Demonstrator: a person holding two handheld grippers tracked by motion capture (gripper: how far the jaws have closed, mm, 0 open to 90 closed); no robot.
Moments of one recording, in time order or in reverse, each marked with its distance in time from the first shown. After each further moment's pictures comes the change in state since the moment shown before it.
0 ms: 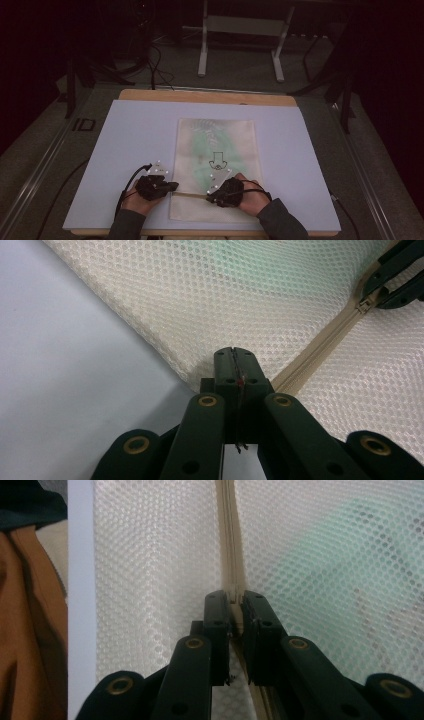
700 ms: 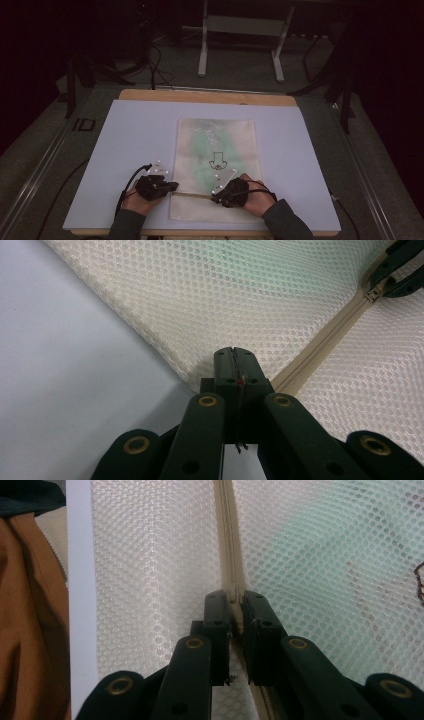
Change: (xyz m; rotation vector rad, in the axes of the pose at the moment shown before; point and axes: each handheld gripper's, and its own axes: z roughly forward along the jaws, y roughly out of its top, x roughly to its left) left arm 0.000 0.000 0.000 0.000 -0.001 -0.001; right arm -0.001 -0.010 -0.008 0.018 -0.002 0.017
